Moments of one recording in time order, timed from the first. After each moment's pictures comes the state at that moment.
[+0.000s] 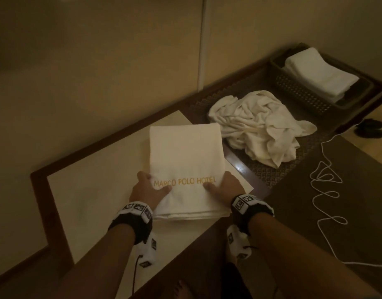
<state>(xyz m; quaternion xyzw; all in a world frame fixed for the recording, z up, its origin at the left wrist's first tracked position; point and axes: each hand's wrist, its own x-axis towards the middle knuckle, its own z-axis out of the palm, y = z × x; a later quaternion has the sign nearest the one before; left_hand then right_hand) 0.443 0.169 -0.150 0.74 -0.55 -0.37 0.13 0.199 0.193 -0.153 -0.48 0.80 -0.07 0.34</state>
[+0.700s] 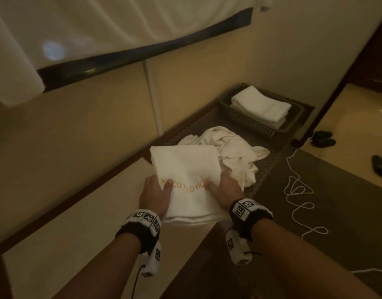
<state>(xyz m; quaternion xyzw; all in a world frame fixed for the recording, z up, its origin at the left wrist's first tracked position) 0.292 0.129 -0.052 0.63 -0.68 -0.30 0.25 0.090 0.190 -0.041 -0.45 0.82 -0.24 0.28</state>
